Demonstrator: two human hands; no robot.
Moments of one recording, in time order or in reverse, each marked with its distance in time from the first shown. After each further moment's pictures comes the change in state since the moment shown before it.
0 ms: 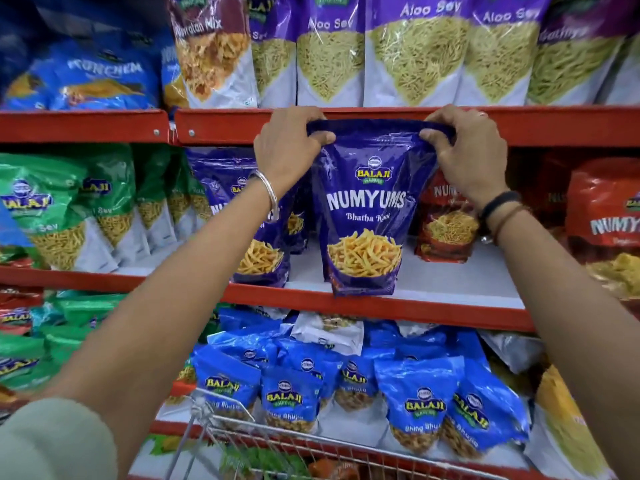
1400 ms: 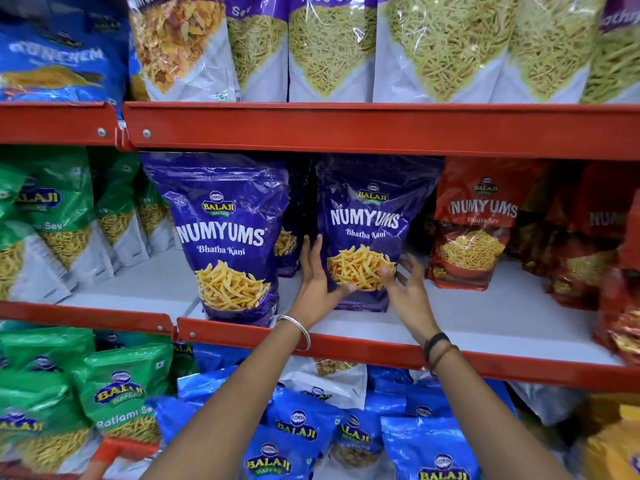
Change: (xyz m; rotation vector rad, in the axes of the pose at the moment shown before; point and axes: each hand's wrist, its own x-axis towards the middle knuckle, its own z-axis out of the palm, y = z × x) left_hand -0.112 -0.110 0.191 -0.464 -0.422 -0.217; right_hand -0.133 0.067 0.182 0.680 -0.328 0.649
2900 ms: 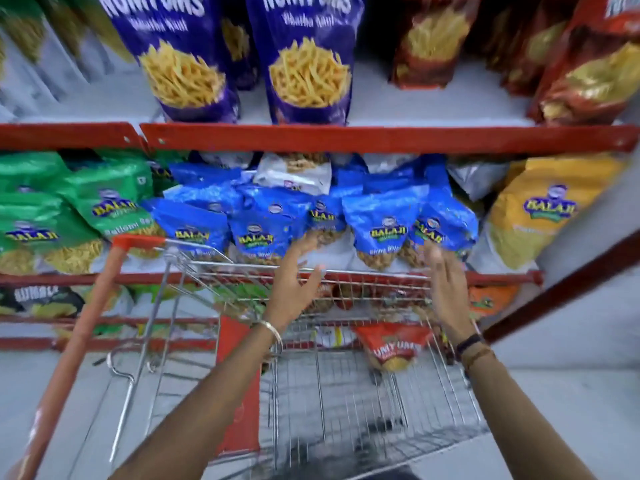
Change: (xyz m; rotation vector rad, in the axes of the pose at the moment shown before) left_hand -0.322 -0.007 0.053 -0.249 -0.170 -0.261; right_hand -0.323 0.076 -0.115 -0.047 0.109 0.278
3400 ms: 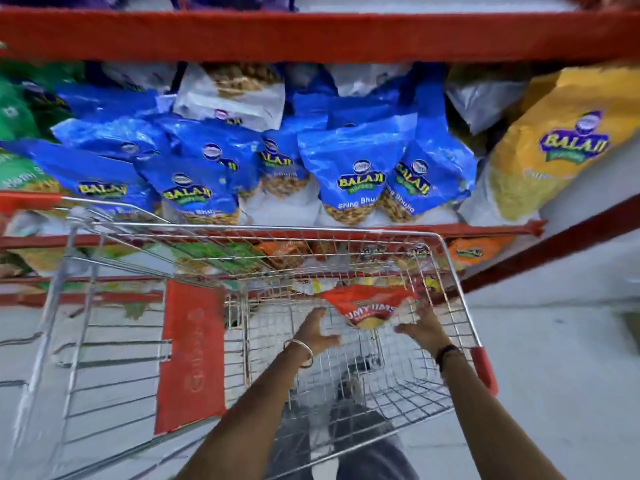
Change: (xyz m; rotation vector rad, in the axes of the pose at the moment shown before) left_hand -0.074 -0.151 0.153 0.102 -0.529 -0.804; right_hand -0.022 0.235 -0.050 -0.461 -0.312 0.810
